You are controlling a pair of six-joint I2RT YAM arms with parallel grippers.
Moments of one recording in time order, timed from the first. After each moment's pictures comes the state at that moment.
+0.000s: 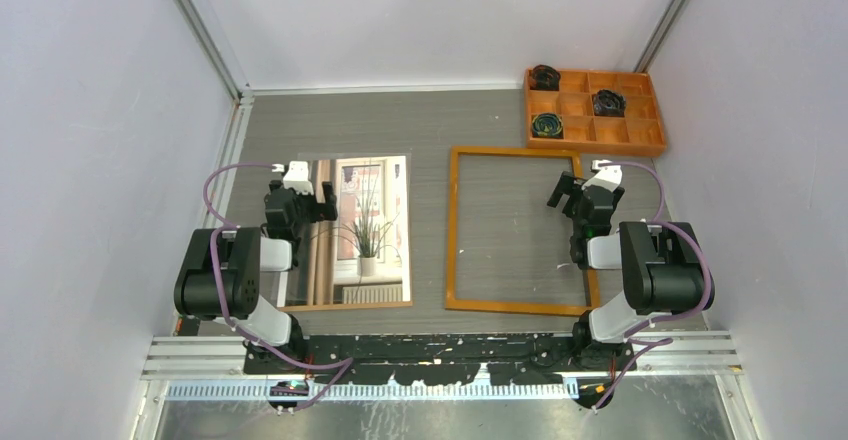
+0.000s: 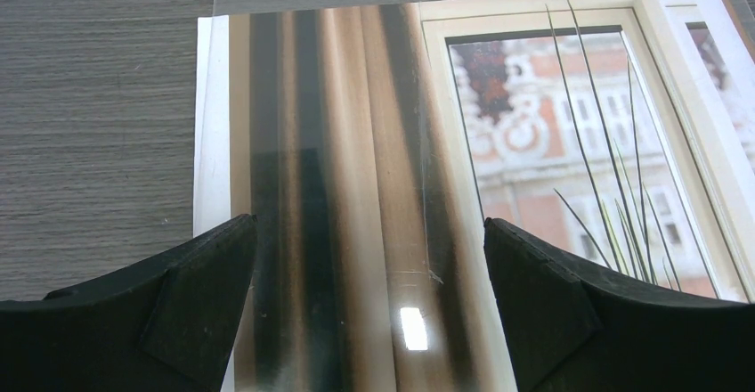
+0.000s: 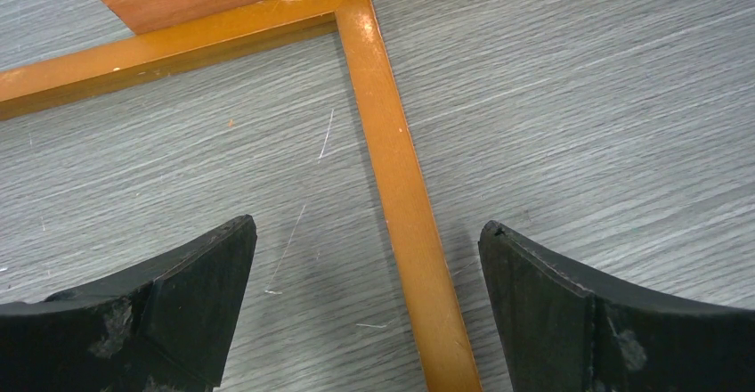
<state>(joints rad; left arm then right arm) 0.02 1.55 0.35 0.86 0.10 0.00 -0.04 1.55 0.33 0.89 0.21 0.19</state>
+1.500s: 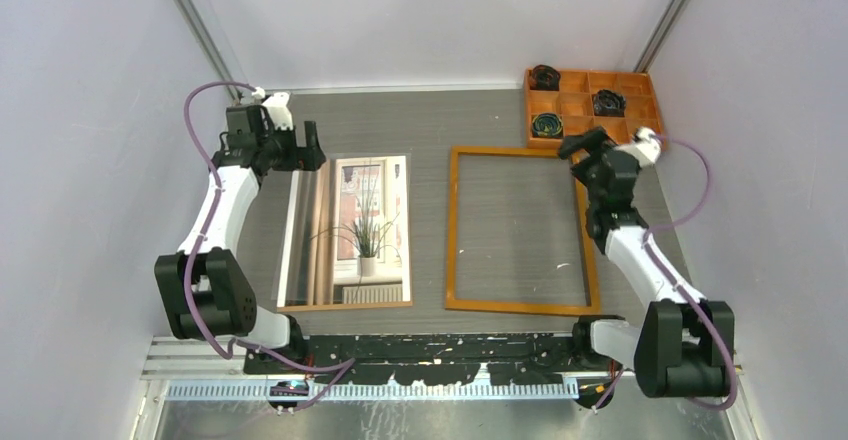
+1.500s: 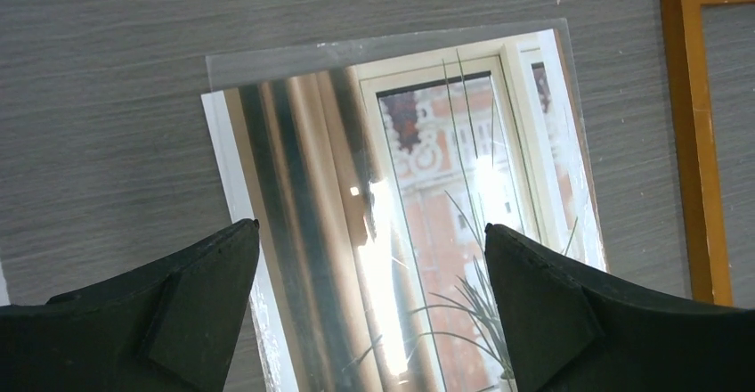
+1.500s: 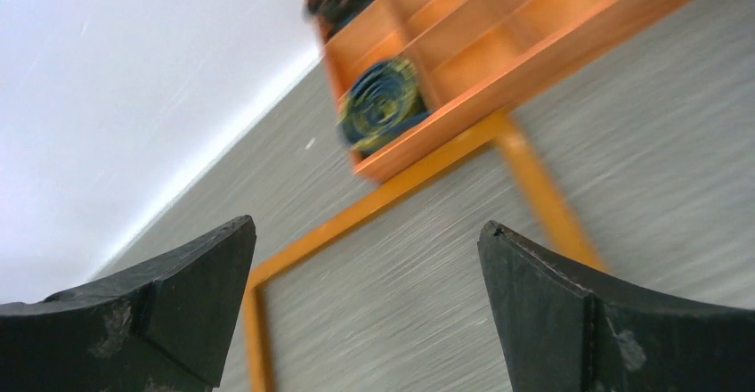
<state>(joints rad) 0.09 1.43 1.17 -0.40 0.32 0.05 -0.05 1.11 0.54 0.39 0.20 0.69</state>
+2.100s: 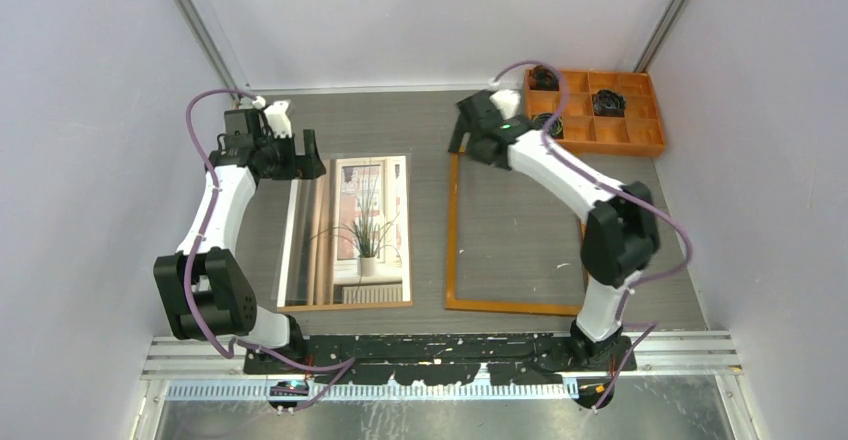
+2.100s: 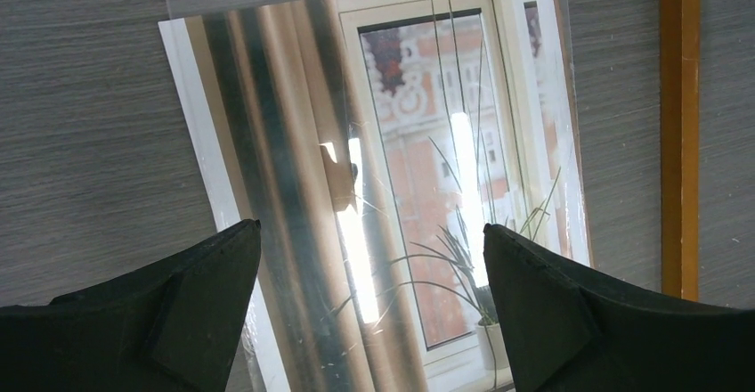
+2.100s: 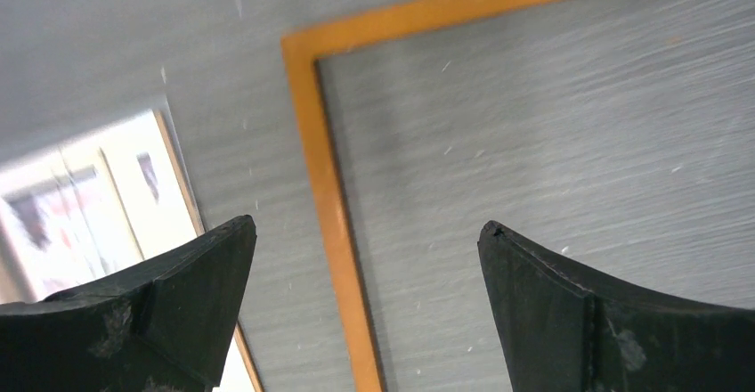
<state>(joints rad) 0.12 1.44 1.19 -0.56 0.38 0.05 0.51 1.76 1.54 -0.65 0.40 0.74</state>
